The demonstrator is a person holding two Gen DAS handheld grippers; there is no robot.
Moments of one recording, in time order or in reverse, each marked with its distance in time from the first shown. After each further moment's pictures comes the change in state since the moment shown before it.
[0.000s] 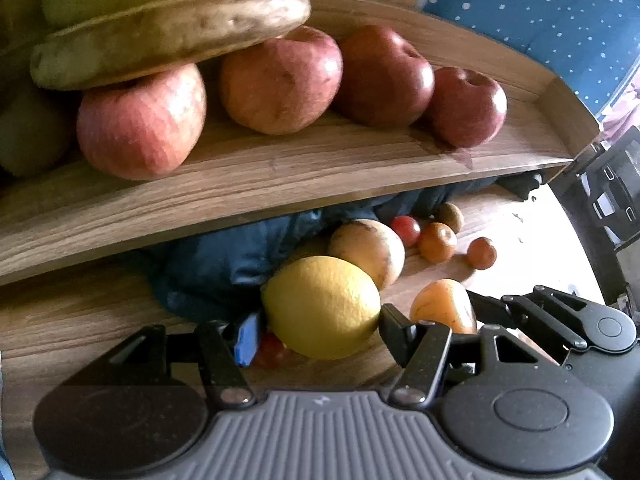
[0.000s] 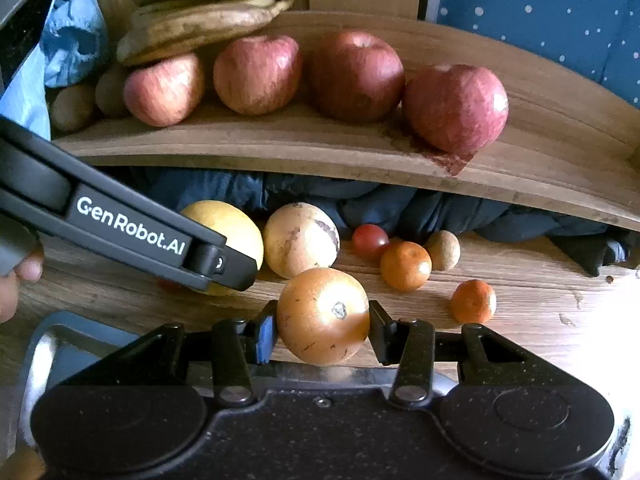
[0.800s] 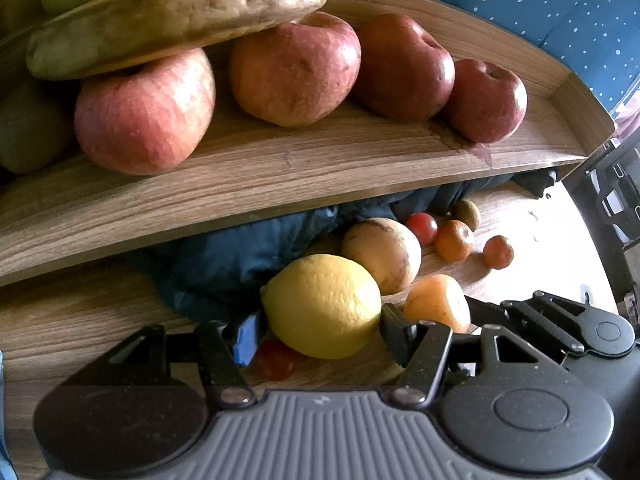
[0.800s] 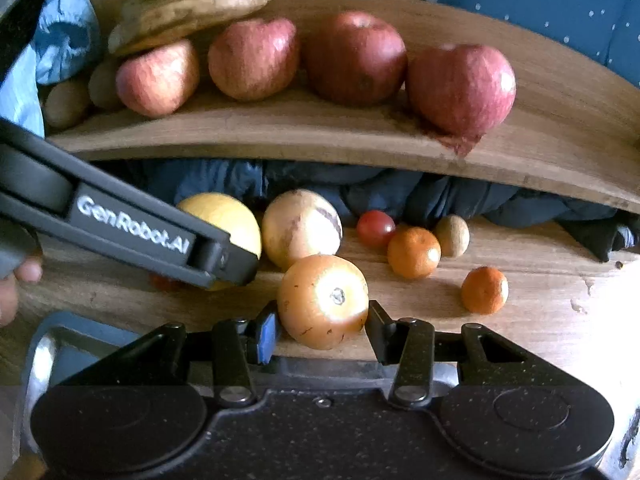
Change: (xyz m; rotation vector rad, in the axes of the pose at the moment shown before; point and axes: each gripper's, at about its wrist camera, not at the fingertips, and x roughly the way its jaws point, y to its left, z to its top) left arm 0.013 0.006 0.006 -0.008 0.028 0.024; right arm 0.013 -0.001 0.000 0.026 0.054 0.003
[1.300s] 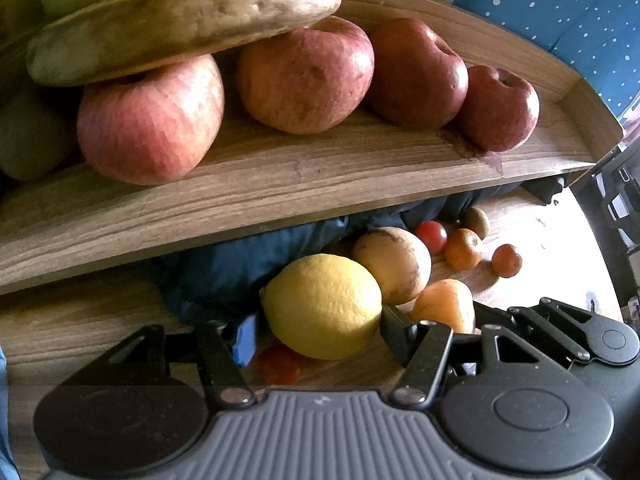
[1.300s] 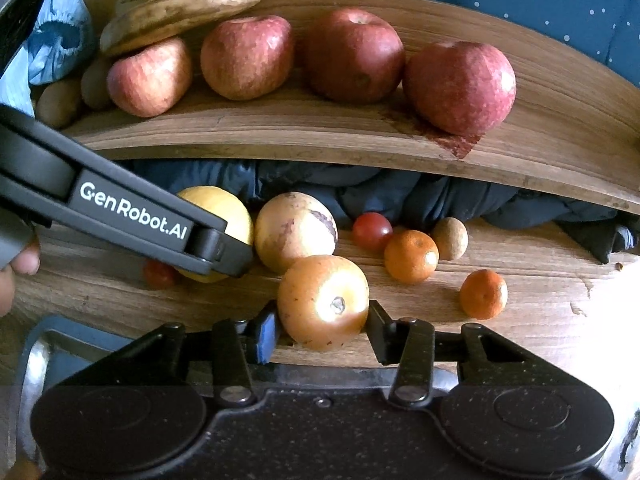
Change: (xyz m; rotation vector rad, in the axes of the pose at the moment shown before) left arm 0.001 0.003 0.003 -0.012 -0.002 0.017; right arm 0.004 0.006 0.000 0.007 -0.003 -0.005
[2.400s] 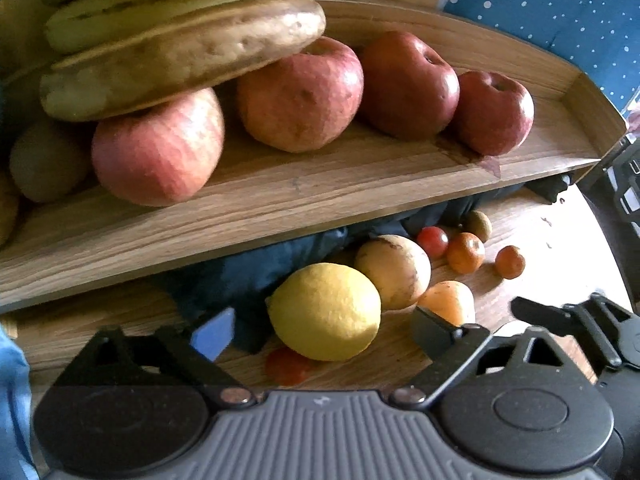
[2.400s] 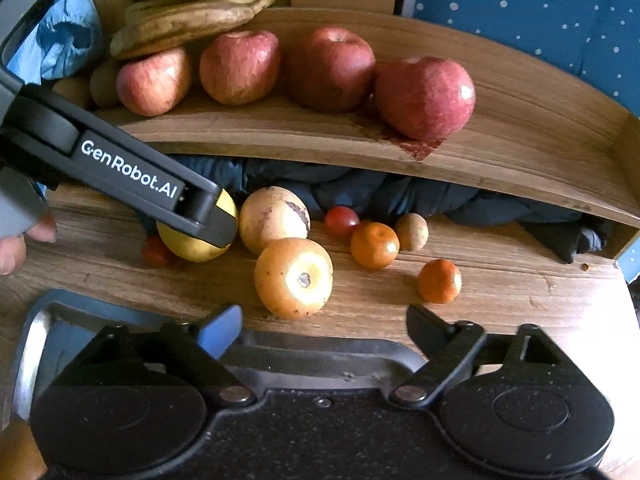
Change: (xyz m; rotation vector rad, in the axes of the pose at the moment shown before) left arm -0.002 -0.001 -0.001 0.031 -0.035 0.030; right arm -0.021 -0.004 -0.004 -0.037 -0.001 -0.034
